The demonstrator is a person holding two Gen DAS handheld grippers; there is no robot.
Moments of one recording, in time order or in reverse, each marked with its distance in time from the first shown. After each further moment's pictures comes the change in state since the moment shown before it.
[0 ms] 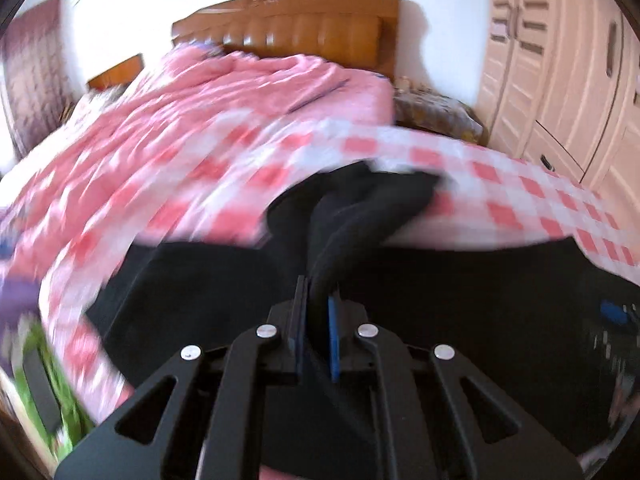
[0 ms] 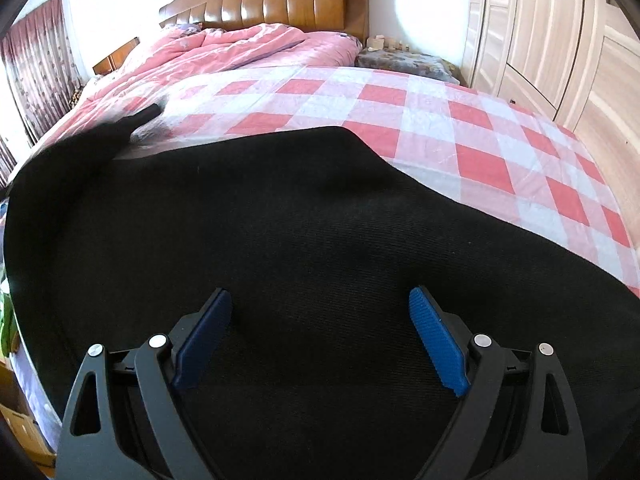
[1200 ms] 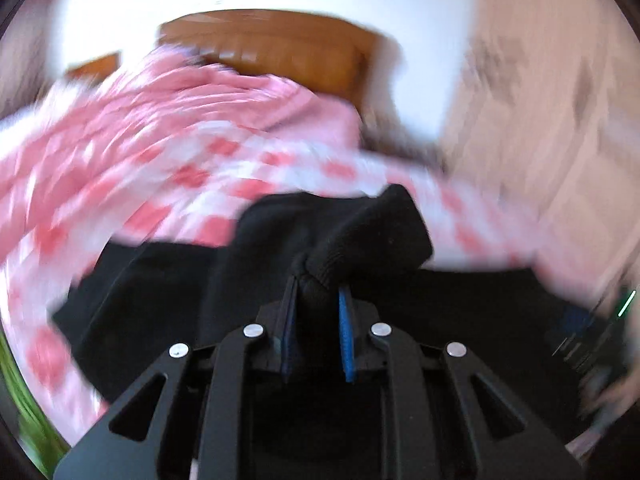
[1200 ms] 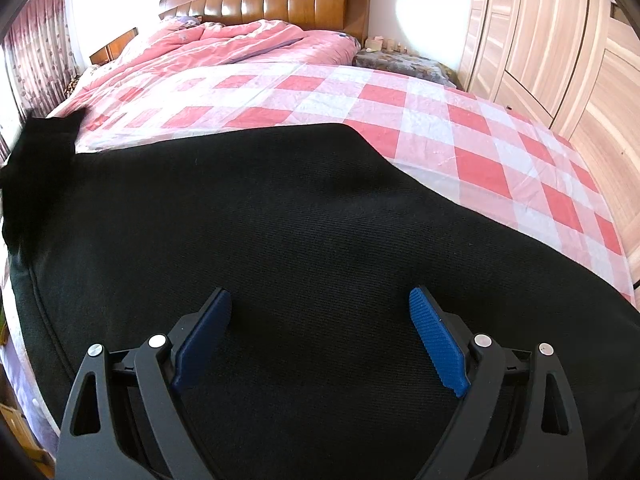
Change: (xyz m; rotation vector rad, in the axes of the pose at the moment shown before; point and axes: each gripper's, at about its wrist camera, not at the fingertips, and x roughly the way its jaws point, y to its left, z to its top) left arm -0.014 0.050 -0.005 -0.160 -0.139 -0.244; right arm 0.001 0.006 -0.002 -0.024 0.004 -0.039
